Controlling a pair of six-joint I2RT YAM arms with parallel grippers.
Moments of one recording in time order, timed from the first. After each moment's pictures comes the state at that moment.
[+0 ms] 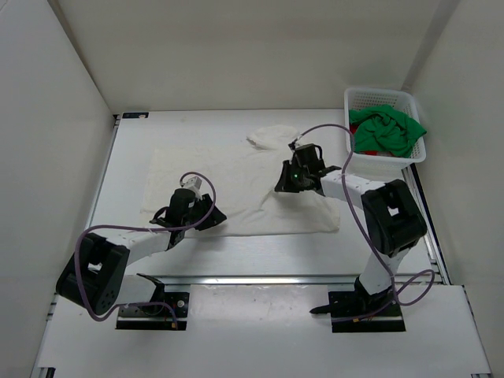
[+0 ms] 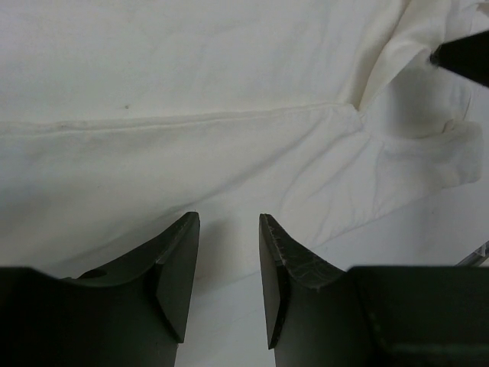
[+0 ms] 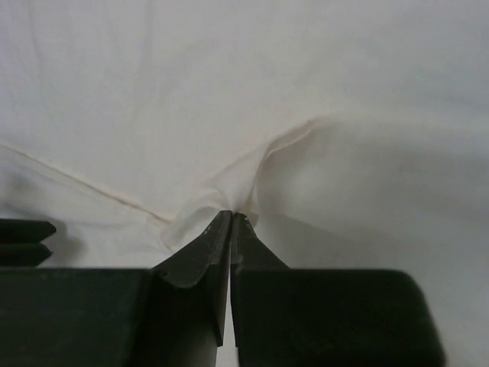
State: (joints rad) left arm -0.43 1.31 0.40 0.24 0.18 -0.70; right arm 0.44 1.74 0.99 -0.07 -0.27 0.49
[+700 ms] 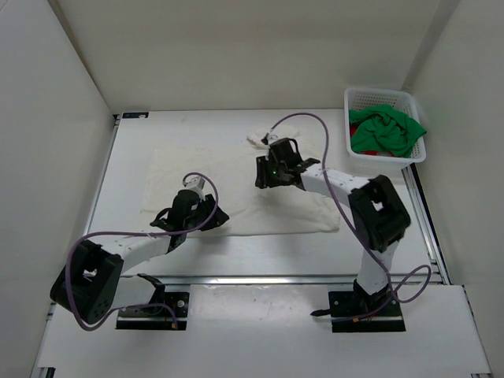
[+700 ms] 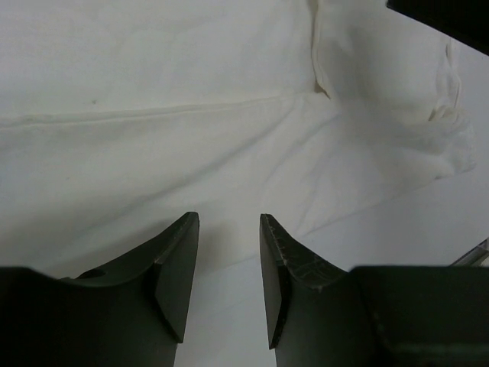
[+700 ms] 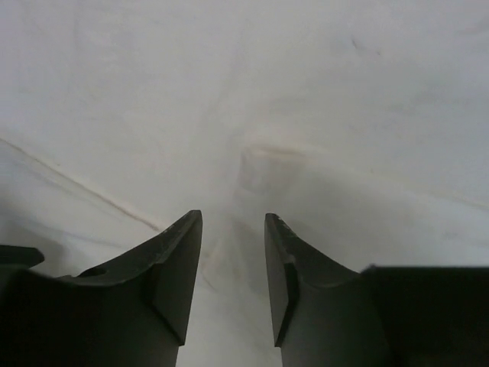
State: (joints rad) left arm -0.48 1.24 0.40 0.21 0.13 -0.70; right arm 0.59 1.92 1.34 -0.22 -0.12 0.30
